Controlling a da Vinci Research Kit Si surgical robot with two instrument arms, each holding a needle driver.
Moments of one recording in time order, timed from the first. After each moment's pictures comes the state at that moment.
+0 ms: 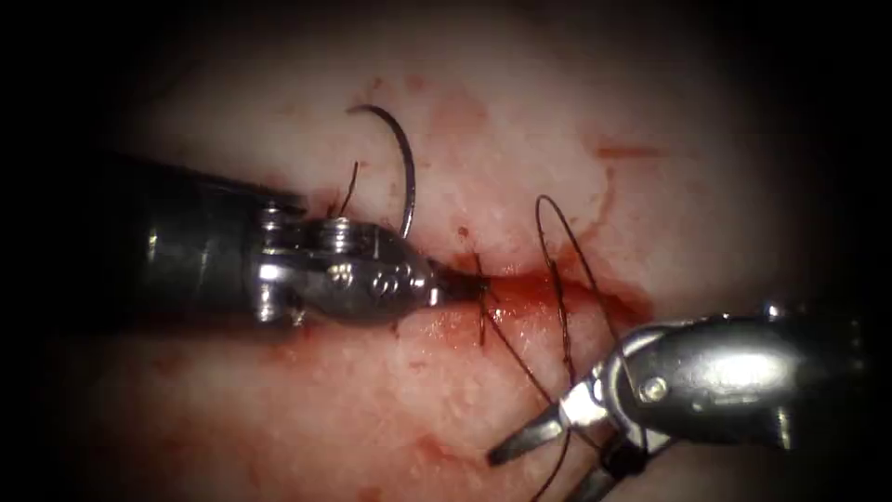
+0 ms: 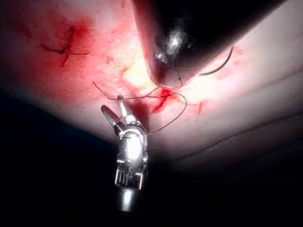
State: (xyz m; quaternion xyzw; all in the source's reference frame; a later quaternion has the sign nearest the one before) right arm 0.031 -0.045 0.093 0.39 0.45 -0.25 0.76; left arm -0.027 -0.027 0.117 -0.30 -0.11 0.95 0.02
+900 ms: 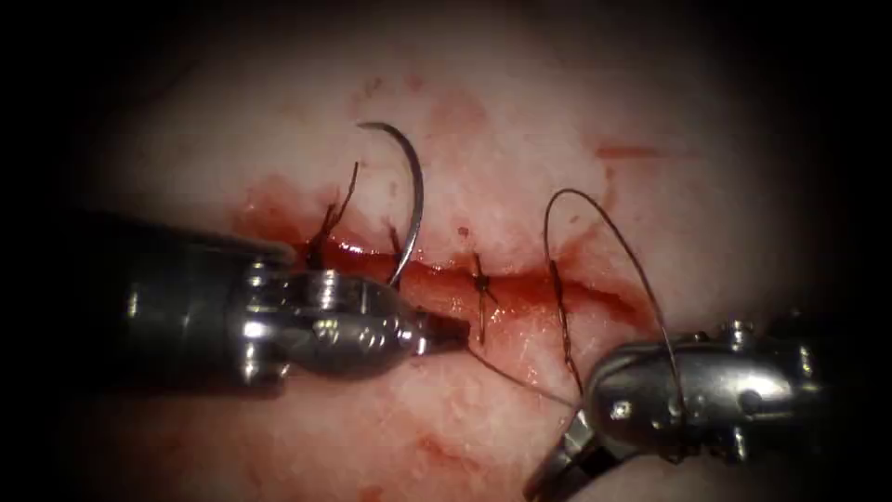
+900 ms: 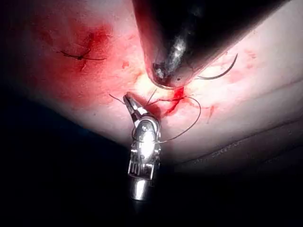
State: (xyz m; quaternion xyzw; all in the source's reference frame) right arm 0.031 -0.045 0.096 0.39 0.39 -0.25 0.80; left arm -0.026 -0.030 0.115 -0.30 -0.11 0.95 0.00
